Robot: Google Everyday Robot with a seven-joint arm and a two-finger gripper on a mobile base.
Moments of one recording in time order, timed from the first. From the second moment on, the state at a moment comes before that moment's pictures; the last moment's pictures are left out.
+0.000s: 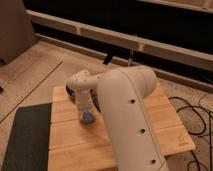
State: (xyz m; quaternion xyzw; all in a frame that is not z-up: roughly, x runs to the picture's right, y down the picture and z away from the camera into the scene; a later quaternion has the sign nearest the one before) arm -0.115 0.160 0.878 -0.34 0.28 0.55 0.71
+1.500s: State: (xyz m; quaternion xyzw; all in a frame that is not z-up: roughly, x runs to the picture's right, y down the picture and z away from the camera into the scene) arm -0.121 0.002 0.789 -0.22 0.15 0.61 0.74
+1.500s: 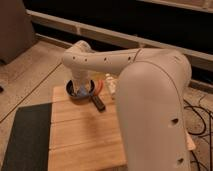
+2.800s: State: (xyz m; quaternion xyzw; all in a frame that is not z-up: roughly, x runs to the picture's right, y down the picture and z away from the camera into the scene) arm -0.150 -0.056 0.886 -0.23 0.12 0.58 0.78
